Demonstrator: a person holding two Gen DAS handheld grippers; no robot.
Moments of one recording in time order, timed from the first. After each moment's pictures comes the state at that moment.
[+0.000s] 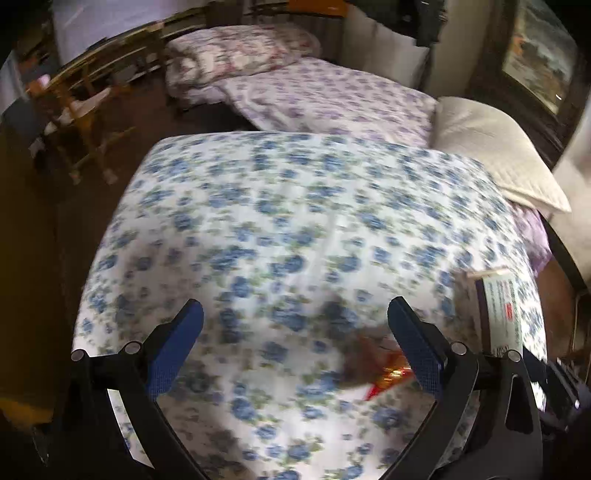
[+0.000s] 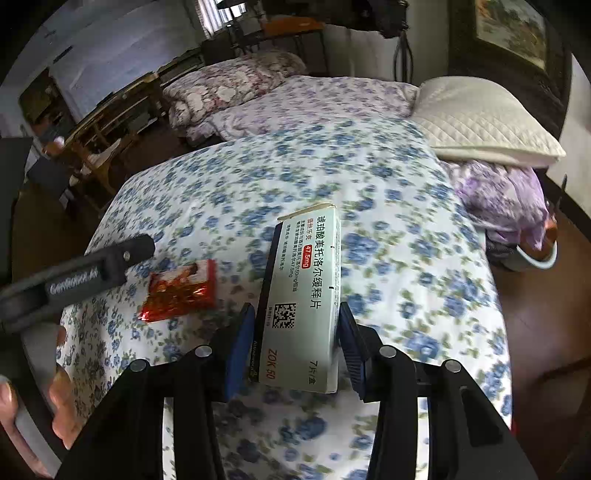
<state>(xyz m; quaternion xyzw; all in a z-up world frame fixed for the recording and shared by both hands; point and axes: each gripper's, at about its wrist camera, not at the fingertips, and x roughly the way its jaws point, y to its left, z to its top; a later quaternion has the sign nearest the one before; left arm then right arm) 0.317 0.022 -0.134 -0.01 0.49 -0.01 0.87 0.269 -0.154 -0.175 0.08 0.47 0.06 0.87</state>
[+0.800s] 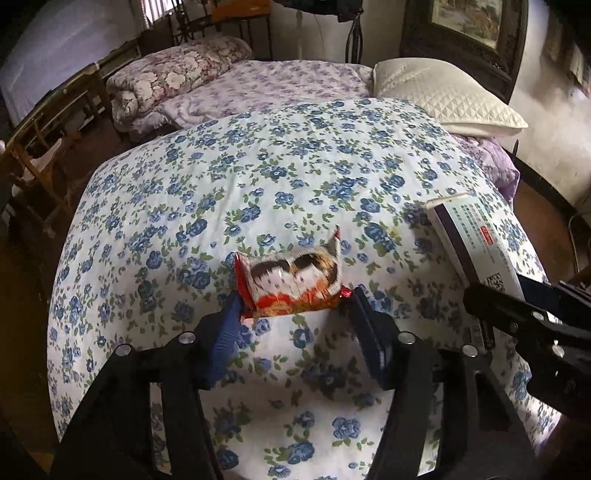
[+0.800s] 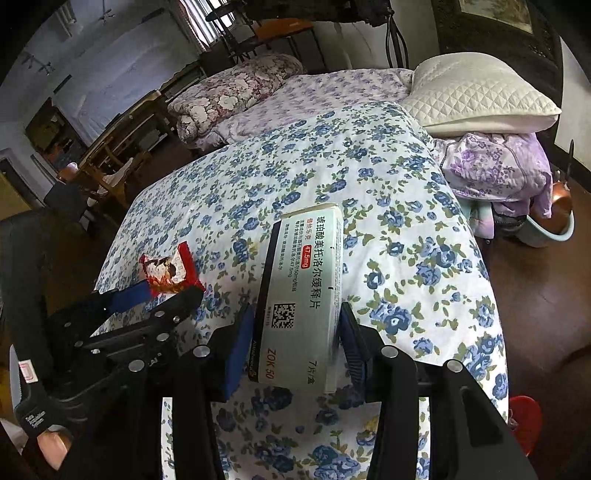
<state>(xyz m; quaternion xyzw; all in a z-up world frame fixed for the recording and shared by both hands) 0.283 -0.028 -0.161 0.07 0.48 -0.09 0.87 0.255 -0.184 -0.182 0.13 0.47 0.09 0.87</state>
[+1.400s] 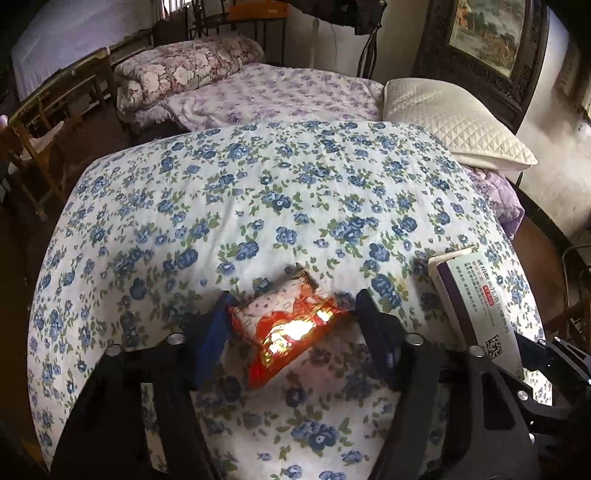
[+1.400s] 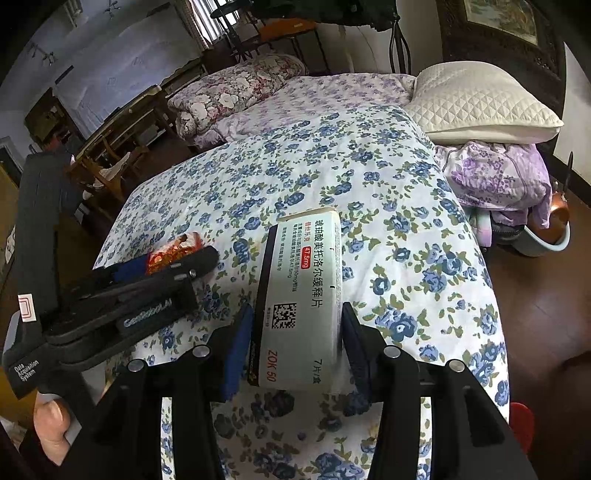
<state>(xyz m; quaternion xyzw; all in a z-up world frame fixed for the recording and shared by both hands) 0.312 -0.028 -0.160 0.02 0.46 -0.09 0.88 0.258 -0.176 -0.183 0.12 0.47 0.08 0.87</state>
